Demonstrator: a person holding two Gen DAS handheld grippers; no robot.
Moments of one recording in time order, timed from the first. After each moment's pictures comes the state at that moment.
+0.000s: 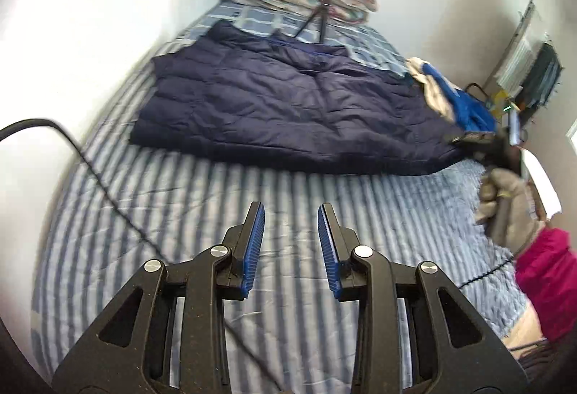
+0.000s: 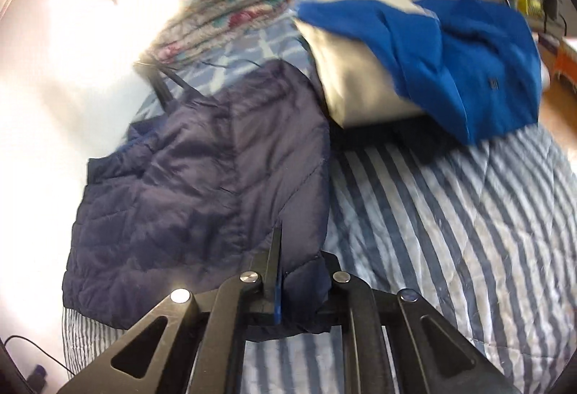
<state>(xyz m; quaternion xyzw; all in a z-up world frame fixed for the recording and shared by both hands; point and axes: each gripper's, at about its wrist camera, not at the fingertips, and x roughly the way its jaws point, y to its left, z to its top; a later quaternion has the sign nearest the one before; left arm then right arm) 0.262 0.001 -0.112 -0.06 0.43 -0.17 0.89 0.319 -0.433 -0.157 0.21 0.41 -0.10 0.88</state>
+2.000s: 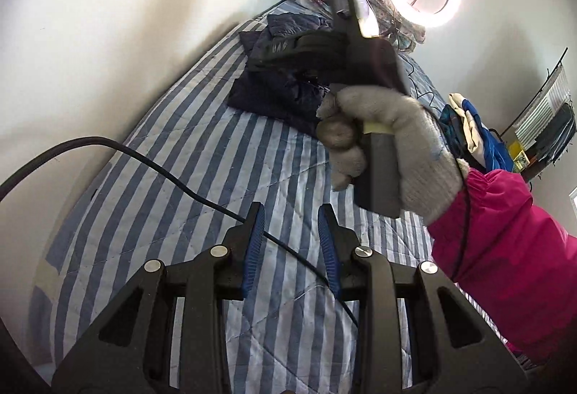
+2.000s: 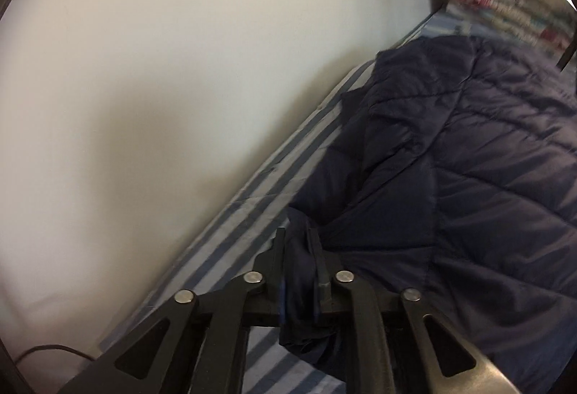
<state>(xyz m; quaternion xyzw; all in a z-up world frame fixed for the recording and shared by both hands) 0.235 0.118 -0.147 -0.16 0.43 -0.11 0.88 0.454 0.012 -0.212 0.07 0.47 0.31 0.83</state>
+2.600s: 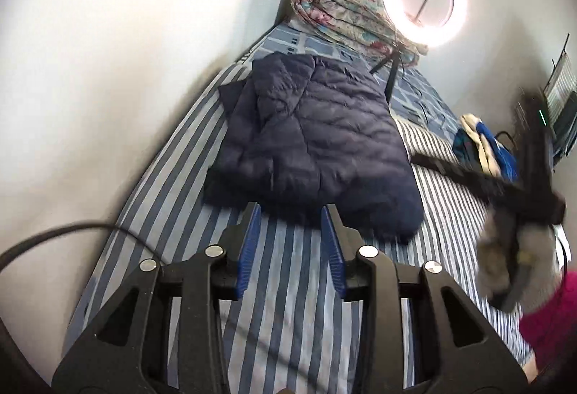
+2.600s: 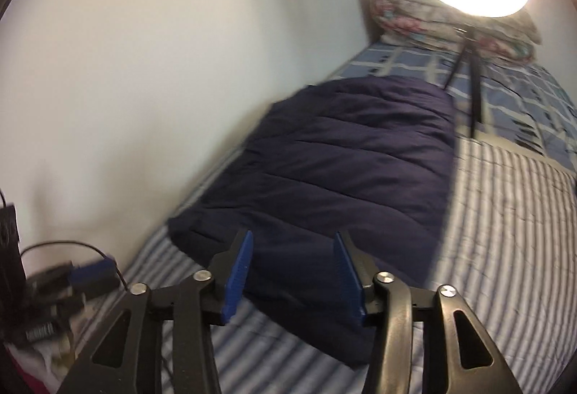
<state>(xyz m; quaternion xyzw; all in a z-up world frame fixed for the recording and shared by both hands) 0.348 0.087 -0.117 -0.12 0.39 -0.10 0.91 0.384 -0.183 -0.162 0.06 0.41 0.18 0.89</state>
